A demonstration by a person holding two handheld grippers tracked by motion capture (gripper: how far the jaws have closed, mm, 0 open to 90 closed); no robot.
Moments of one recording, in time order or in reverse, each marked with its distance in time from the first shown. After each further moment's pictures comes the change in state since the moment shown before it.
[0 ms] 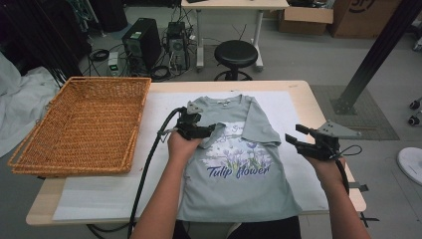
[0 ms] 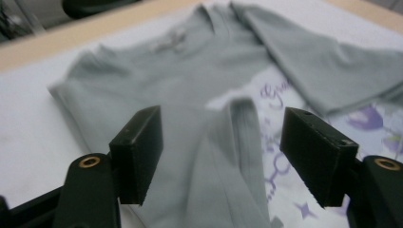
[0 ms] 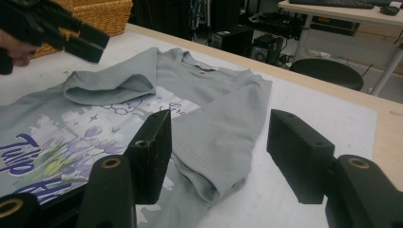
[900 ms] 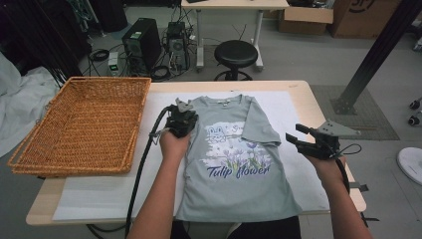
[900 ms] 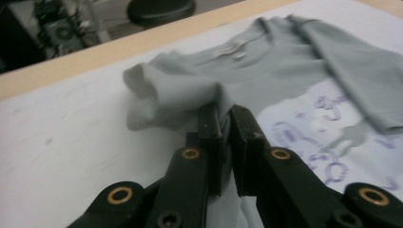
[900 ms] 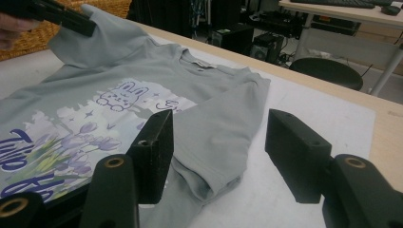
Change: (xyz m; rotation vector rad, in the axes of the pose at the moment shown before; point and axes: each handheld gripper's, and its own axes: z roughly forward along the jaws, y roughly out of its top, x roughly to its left) left arm 0.000 0.017 -0.022 -0.064 0.184 0.011; right arm -0.005 -0.002 0.002 0.008 0.003 -0.010
